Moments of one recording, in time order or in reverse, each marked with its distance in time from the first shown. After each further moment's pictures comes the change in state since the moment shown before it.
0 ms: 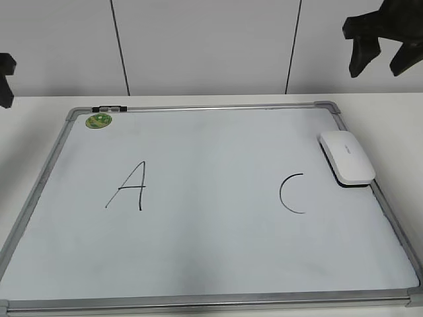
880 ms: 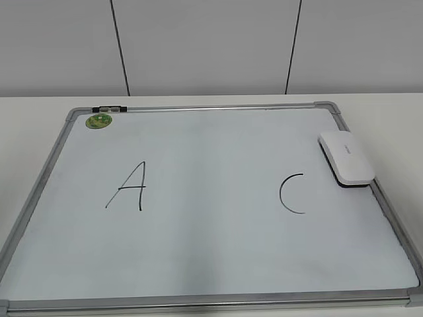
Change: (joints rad) left arm -0.063 -0.932 0.700 0.017 -0.044 0.000; right arm 0.053 -0.849 0.889 -0.023 -0.319 0.126
